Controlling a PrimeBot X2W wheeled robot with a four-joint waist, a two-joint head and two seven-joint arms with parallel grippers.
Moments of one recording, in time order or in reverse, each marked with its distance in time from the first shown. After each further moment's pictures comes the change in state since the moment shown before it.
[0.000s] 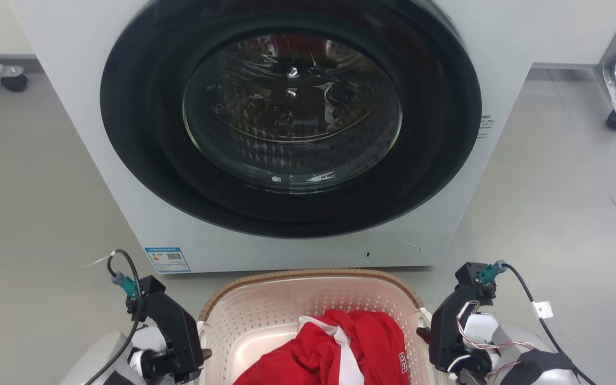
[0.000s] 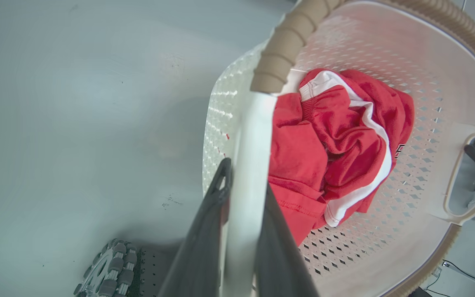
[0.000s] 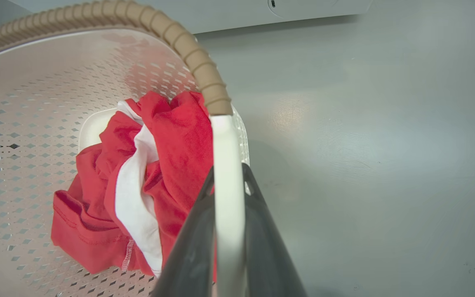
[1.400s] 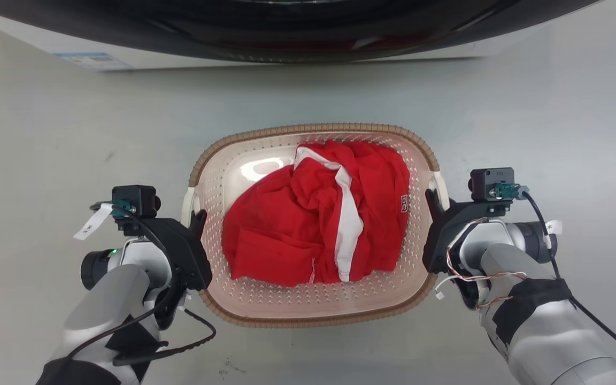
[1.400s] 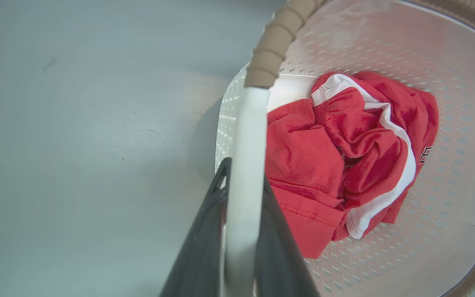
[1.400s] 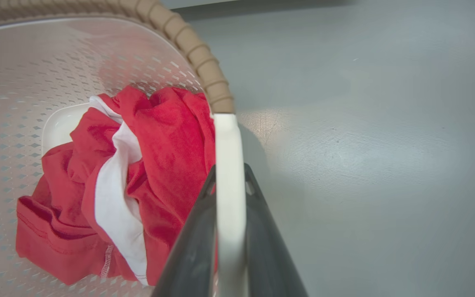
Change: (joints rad) left arm -0.148 0.008 -0.077 -0.105 0.141 0.000 -0.591; right arm -0.179 -0.018 0.081 -0.092 -0.080 -0.151 -0.449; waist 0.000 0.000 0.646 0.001
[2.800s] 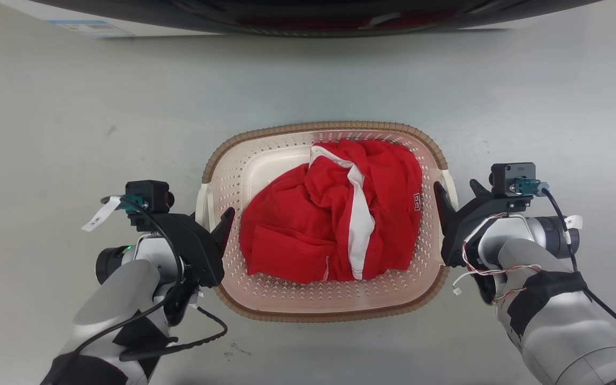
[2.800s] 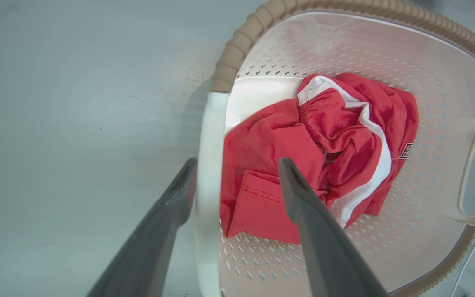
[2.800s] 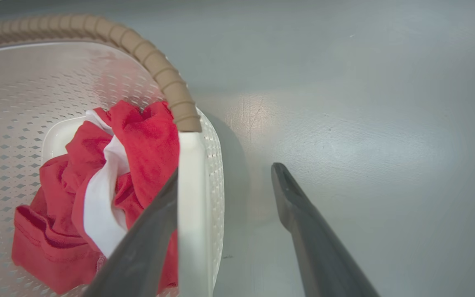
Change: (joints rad) left arm -0.021 -0.014 -0.069 -0.013 -0.080 -0.001 0.017; right arm -0.056 -0.025 0.009 0.098 -0.007 0.024 -0.080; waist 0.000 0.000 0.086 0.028
